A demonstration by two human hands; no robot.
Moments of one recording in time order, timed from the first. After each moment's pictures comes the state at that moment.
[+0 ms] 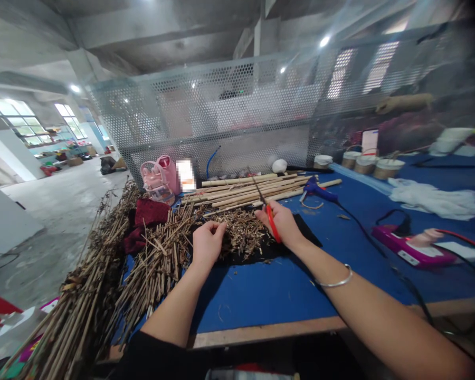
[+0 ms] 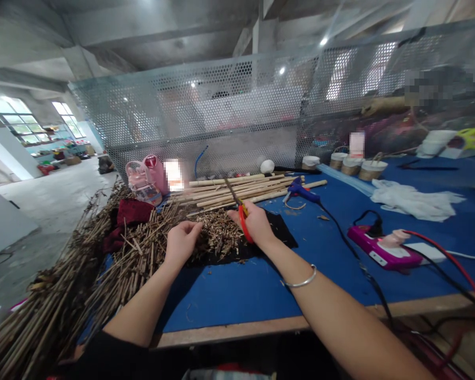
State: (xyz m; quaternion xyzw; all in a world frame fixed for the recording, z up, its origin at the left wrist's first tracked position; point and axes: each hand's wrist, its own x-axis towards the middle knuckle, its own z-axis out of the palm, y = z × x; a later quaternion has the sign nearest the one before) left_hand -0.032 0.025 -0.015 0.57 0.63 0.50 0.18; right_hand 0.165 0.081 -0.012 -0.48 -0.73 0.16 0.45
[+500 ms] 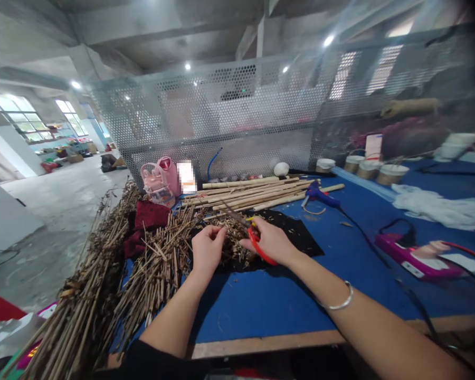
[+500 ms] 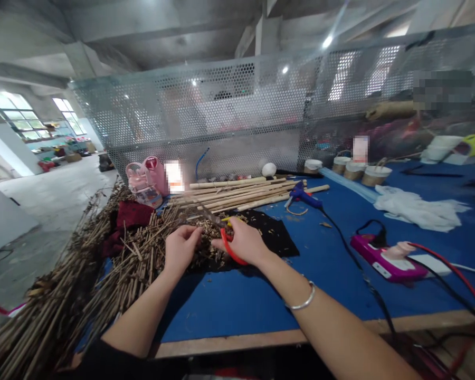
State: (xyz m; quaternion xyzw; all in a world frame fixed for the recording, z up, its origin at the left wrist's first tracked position) left_hand -0.029 0.024 -0.016 0.54 0.60 0.55 0.20; right_hand 0.148 0.060 -0.006 -0.51 -0.81 0.13 0.27
